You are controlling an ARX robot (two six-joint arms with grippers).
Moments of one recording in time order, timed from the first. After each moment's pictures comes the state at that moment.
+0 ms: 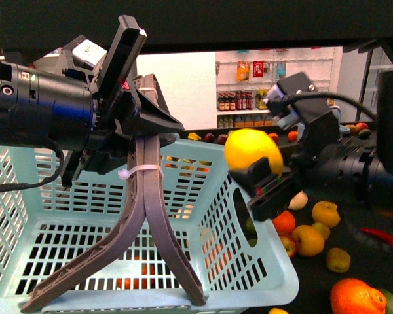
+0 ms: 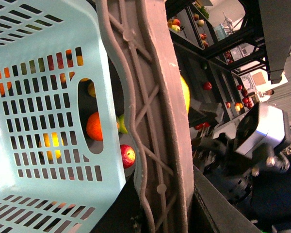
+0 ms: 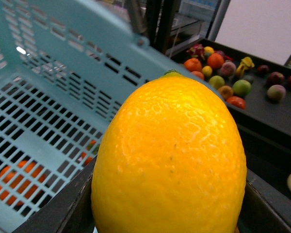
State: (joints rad) left arm -0.27 1.64 1.07 0.26 0.65 -0.68; right arm 0.24 1.84 0.89 0.83 -0.31 -0.25
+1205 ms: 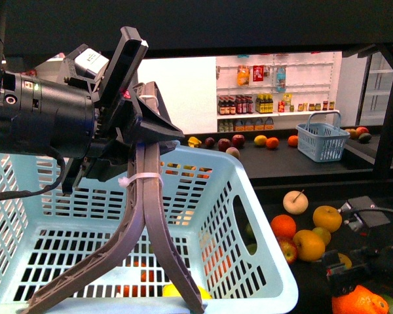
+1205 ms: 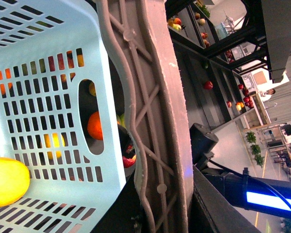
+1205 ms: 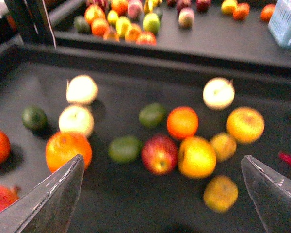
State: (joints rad) left arm -0.27 1.65 1.07 0.26 0.65 -0.68; right arm -0.09 2.32 1.10 0.70 -0.32 -0.18
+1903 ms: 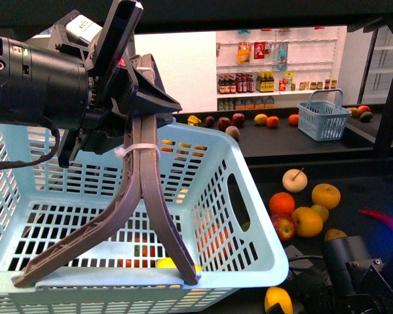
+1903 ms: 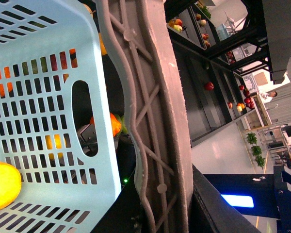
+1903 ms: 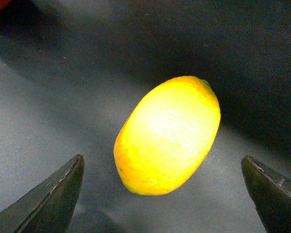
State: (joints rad) left arm -0.27 1.65 1.07 0.26 0.65 -0.68; right arm 0.08 2.70 1.37 0.50 -0.24 -0.34
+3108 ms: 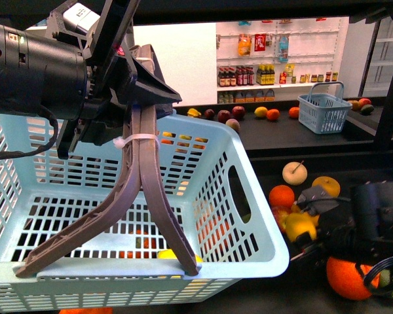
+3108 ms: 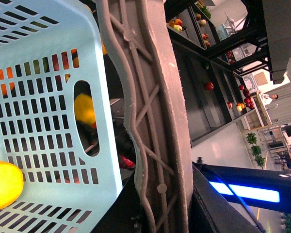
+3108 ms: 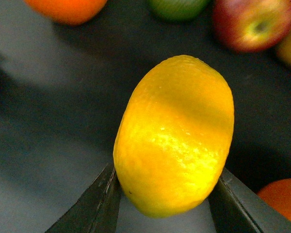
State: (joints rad) left arm -0.27 1.65 1.07 0.26 0.65 -0.68; right arm 0.00 2.54 1.33 0.64 -0.18 -0.33
